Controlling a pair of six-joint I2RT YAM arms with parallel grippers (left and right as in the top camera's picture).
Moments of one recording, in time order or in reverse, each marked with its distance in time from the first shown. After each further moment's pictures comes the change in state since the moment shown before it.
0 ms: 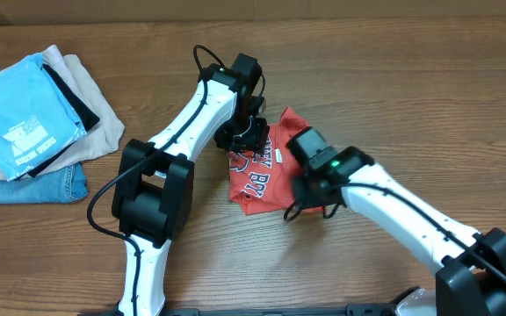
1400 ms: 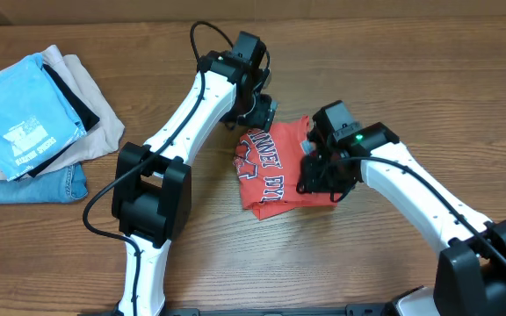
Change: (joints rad) left arm 0.000 0.000 0.118 0.123 -0.082 0.037; right arm -0.145 0.042 0.073 -0.049 -0.307 -0.098
